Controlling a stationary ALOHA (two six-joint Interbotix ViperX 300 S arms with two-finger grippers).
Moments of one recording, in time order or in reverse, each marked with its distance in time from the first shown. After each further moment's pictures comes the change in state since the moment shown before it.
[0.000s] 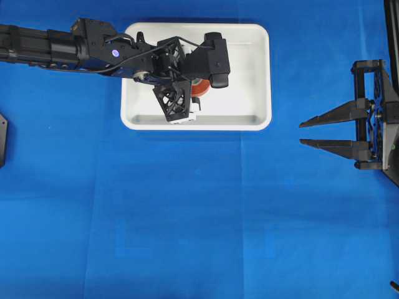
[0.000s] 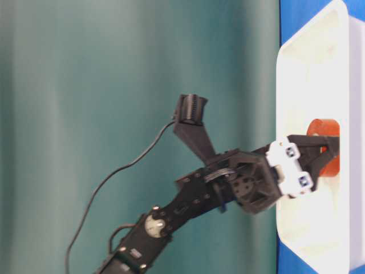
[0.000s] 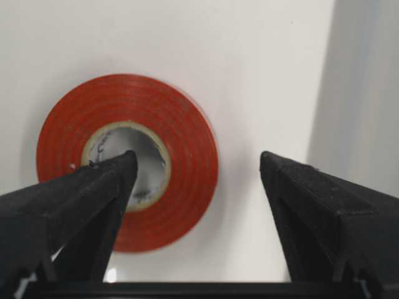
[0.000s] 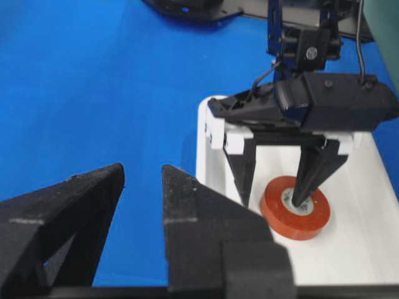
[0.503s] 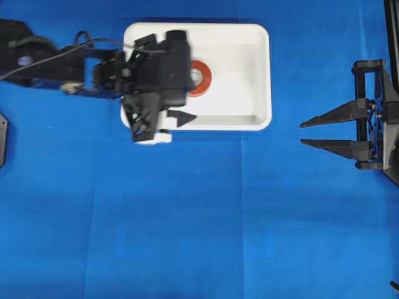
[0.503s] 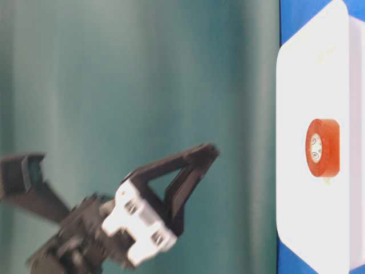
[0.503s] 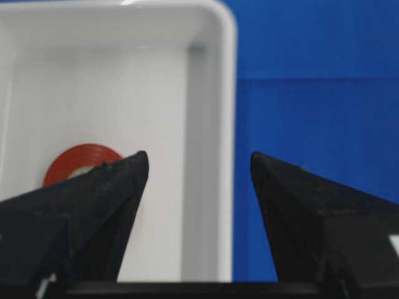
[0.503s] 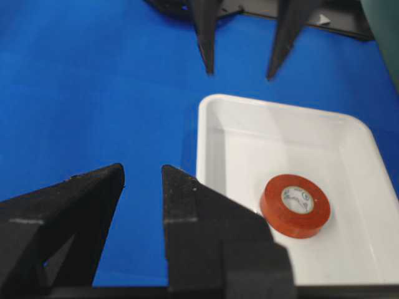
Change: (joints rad) left arm -0.155 -0.416 0.140 -0.003 -0.049 -0.006; right arm 0.000 -0.005 0.000 0.000 0.006 -0.002
